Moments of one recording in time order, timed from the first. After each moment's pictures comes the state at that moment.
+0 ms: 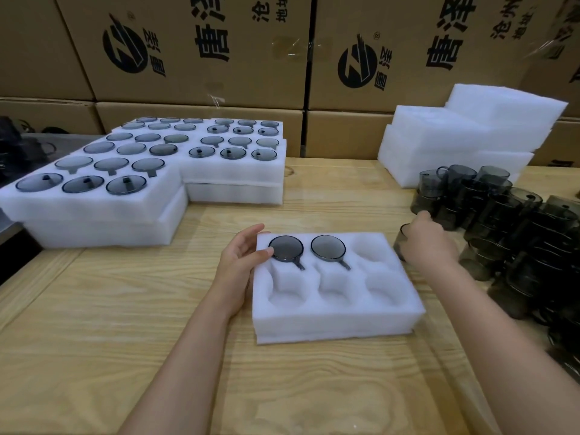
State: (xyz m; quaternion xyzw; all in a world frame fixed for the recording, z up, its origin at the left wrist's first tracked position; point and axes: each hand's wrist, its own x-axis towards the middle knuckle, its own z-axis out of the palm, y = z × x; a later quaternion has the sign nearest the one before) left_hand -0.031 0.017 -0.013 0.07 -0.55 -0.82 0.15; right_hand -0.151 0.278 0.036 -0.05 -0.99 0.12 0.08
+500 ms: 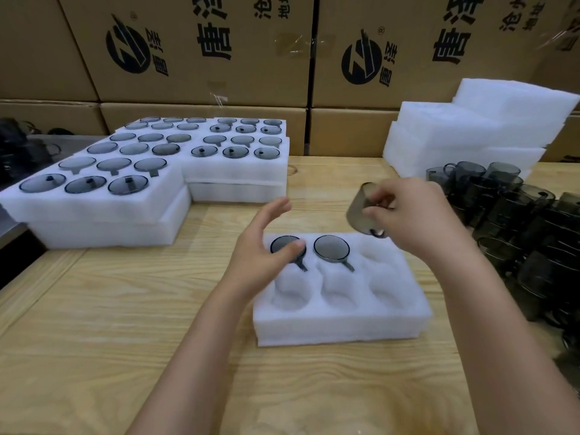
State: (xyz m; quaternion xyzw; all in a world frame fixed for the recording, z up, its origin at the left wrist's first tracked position) left_hand -0.022 0.038 0.026 -0.03 -0.79 -0.57 0.23; right_hand -0.075 0.239 0.118 0.20 -0.92 0.30 0.14
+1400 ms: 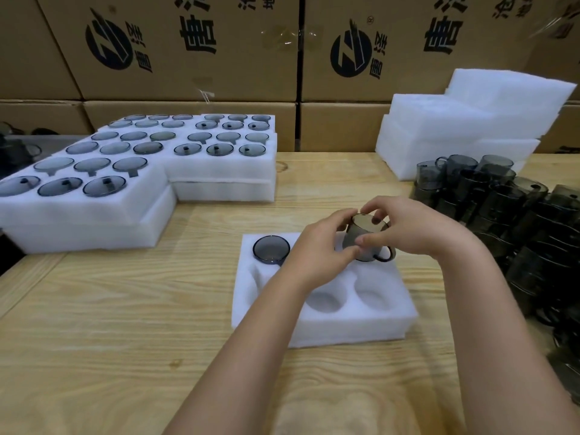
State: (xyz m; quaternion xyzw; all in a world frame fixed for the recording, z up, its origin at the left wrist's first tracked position) left_hand -0.080 0.117 0.025 -0.07 -0.87 -0.47 0.12; right_hand -0.132 0.274 0.089 0.20 -0.94 0.25 -0.08
